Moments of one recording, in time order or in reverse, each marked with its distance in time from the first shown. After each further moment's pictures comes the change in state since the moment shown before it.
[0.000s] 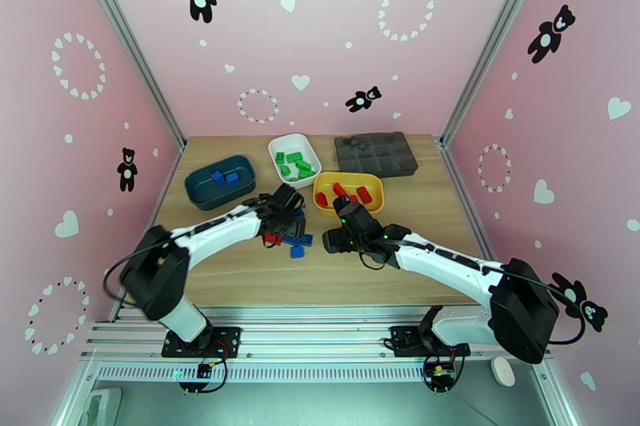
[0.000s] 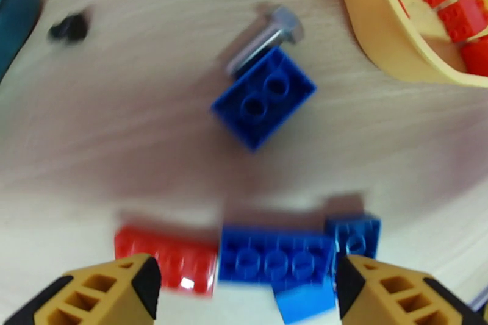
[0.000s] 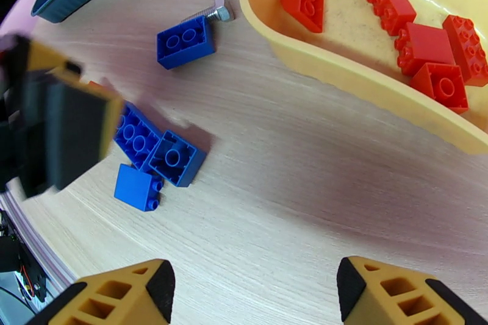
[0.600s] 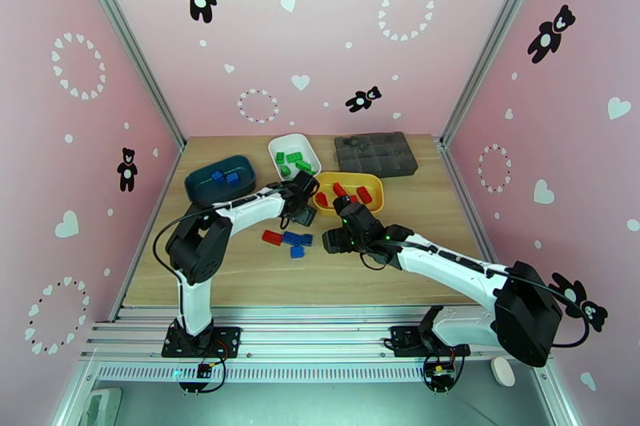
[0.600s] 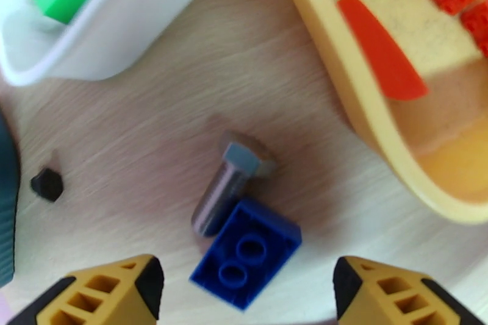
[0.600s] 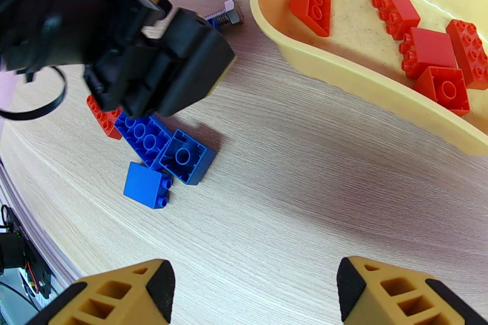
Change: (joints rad) left arm 0.032 0.275 0.249 -0.003 -0.036 0.282; right arm 0.000 -0.024 -0.002 -0.004 -0.008 -0.003
